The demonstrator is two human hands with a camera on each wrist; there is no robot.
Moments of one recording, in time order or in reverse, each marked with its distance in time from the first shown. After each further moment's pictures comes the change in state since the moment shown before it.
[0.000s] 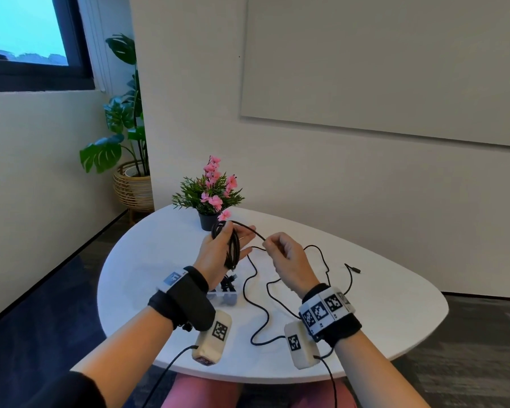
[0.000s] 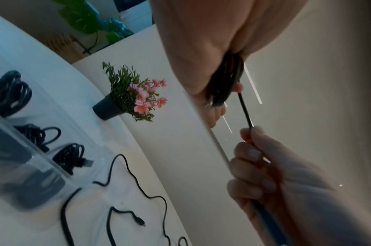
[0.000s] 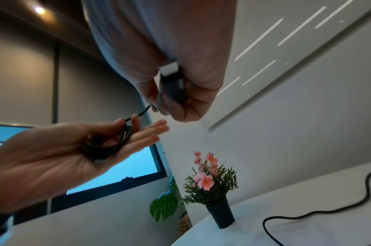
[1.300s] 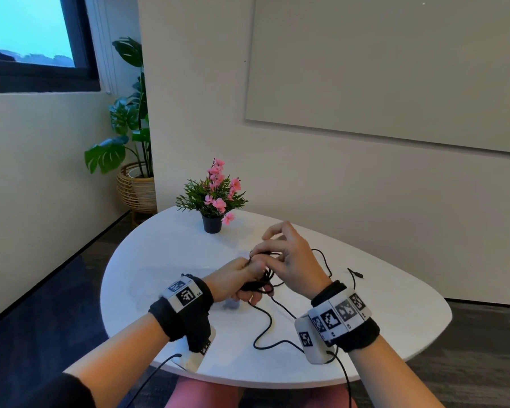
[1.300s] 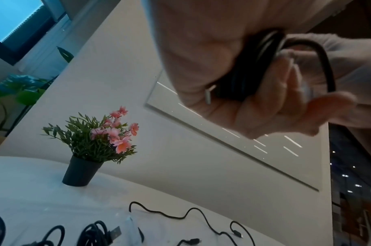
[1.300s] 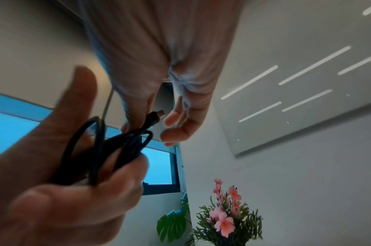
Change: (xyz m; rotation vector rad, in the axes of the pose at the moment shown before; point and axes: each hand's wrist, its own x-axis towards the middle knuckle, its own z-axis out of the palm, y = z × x) left_hand -0.024 0.002 0.001 0.783 -0.525 -0.173; right_hand -0.006 -0.044 -0.012 -0.301 -0.166 -0.399
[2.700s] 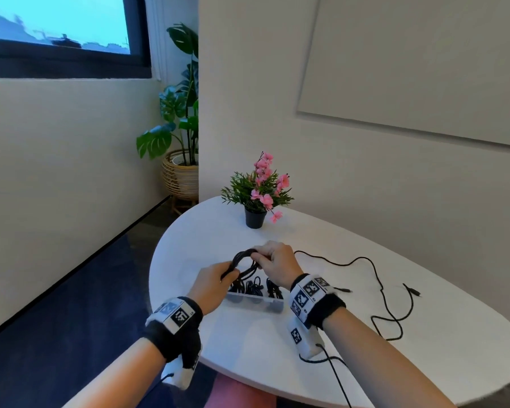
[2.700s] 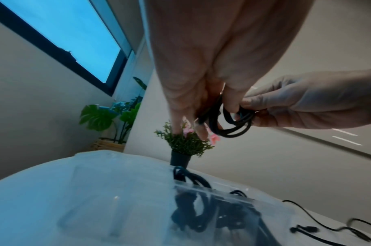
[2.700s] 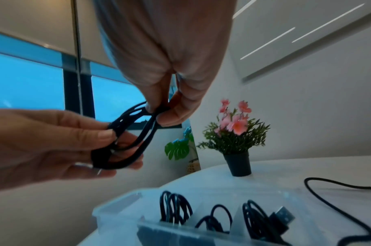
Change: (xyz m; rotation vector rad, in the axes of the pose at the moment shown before) left_hand -0.048 -0.109 -0.076 0.325 0.691 -0.191; right_hand 0.068 0.037 0.139 0.020 -0.229 0.223
